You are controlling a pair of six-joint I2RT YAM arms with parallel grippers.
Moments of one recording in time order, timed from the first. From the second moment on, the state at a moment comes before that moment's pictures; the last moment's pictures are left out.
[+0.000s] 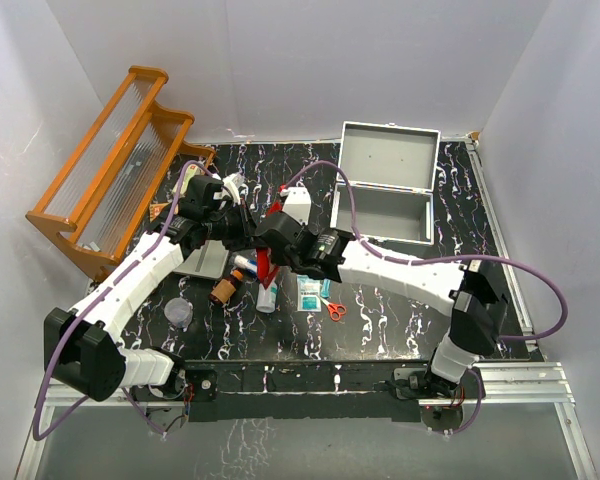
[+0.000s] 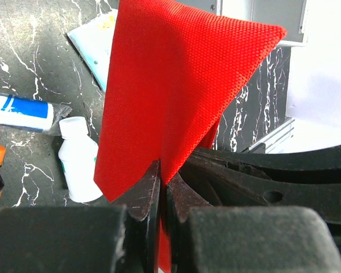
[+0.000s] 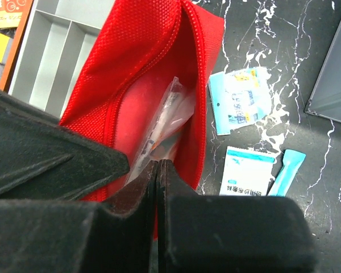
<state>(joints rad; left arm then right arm) -0.43 1.30 1.09 -0.58 0.42 -0.62 1.06 1.65 1.41 -0.54 0.51 0.78</state>
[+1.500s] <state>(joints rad) -0.43 1.17 1.22 -0.82 0.07 -0.60 0.93 1.62 1.16 -0.44 0.42 0.82</state>
